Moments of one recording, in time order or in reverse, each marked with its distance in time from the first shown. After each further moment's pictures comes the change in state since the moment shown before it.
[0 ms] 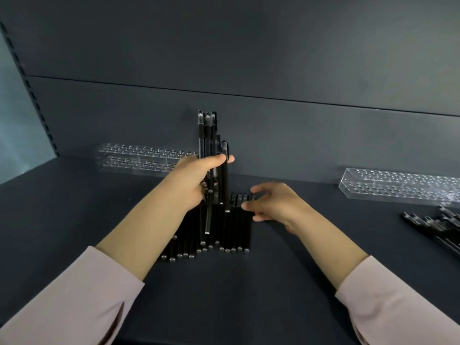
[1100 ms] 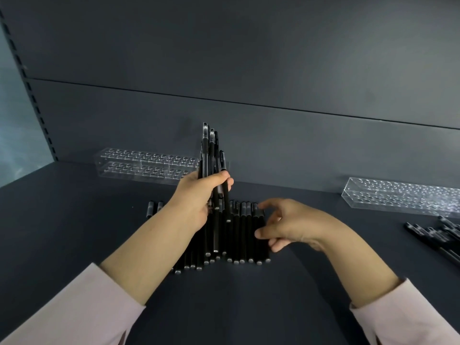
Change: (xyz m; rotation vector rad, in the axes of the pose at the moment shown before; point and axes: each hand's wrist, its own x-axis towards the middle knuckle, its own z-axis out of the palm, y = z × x) left_hand -0.005 -0.016 -0.004 -0.173 0.025 0.019; right_hand -0.032 -0.009 -0.011 -0.169 -0.207 -0.026
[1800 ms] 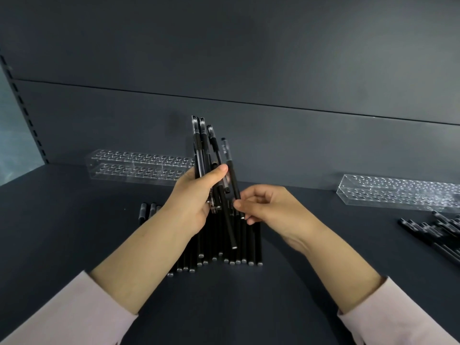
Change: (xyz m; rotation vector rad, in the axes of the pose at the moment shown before) left_hand -0.011 0.002 0.010 -0.041 -0.028 0.026; right_hand 0.004 -0.009 0.018 0.312 0.136 -0.285
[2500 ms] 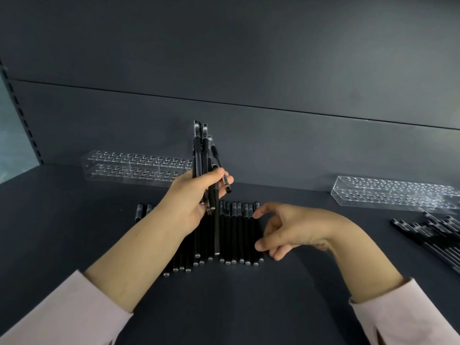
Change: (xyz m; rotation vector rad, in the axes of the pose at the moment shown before) left_hand -0.003 0.004 0.000 -0.089 -0.053 -0.028; right_hand -0.017 -0.005 -0.040 -0.321 -0.327 0.333
